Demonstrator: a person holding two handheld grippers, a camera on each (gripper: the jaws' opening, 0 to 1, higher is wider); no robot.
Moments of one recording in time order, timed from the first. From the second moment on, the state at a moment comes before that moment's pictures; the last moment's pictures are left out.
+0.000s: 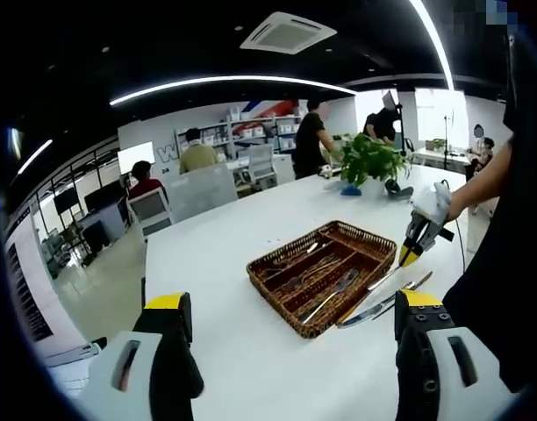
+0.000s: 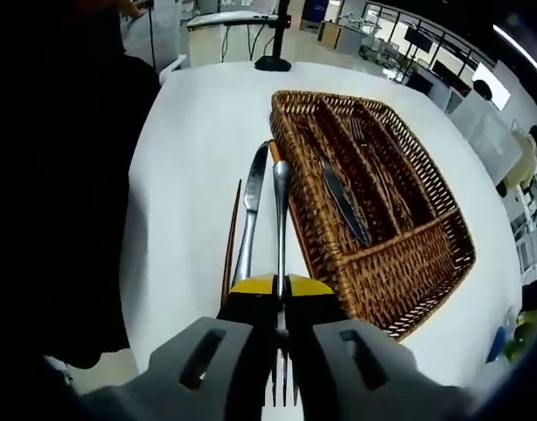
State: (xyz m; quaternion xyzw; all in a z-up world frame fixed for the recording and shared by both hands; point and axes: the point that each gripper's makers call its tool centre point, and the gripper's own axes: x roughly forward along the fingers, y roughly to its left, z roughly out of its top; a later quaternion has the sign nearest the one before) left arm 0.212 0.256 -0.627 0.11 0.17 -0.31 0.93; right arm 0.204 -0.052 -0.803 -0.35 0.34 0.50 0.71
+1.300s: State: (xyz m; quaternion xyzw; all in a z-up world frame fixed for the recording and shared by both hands) left arm 0.219 0.247 -0.623 0.11 0.17 -0.33 0.92; right arm 0.210 -0.012 -0.614 -0.40 0.24 0.54 0.70
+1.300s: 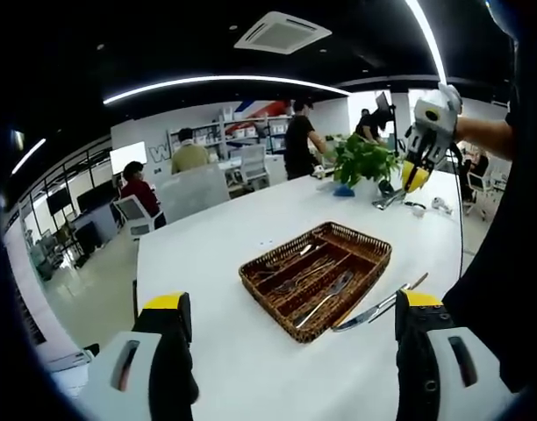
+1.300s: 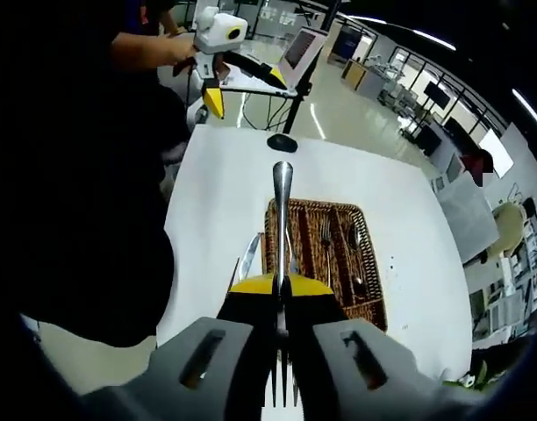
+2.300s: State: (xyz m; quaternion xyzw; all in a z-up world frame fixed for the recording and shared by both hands) left arm 0.216 0.254 -0.627 0.09 0.18 -0.32 0.93; right arm 0.253 0.008 -0.618 -0.42 0.22 0.55 0.69
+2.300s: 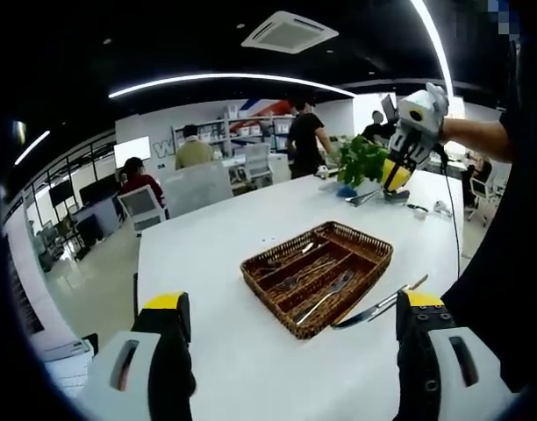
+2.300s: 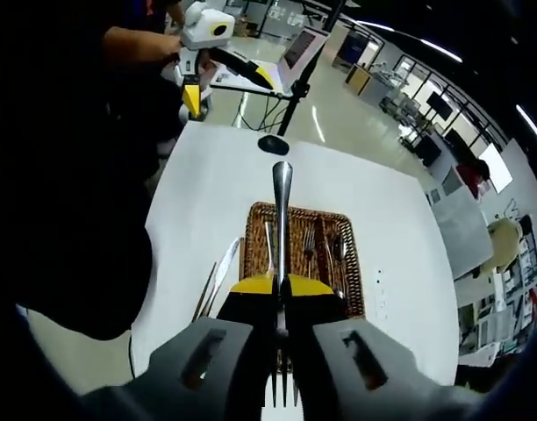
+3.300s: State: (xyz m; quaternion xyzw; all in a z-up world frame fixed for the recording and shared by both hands) left arm 0.208 0.271 -0.628 0.09 0.19 -0.30 0.93; right arm 0.336 0.025 -0.633 -0.44 0.21 0.54 0.69
